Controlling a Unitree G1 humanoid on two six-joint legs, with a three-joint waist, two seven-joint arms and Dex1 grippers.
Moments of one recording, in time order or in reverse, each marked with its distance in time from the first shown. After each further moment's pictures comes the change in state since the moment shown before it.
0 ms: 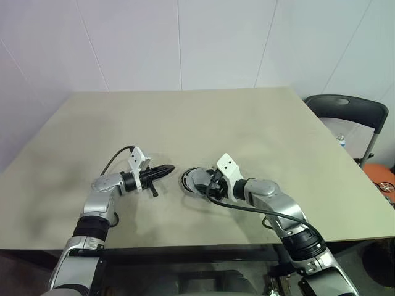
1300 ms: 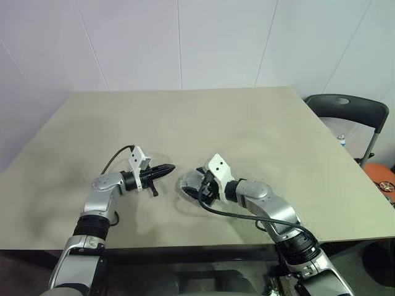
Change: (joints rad) left arm -0.010 -0.001 0.000 0.007 -0.001 -0.001 -0.009; right arm 0.008 0.023 0.061 -0.057 0.007 -0.014 -0.028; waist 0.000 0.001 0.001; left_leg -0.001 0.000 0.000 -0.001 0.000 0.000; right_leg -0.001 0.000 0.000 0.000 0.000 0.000
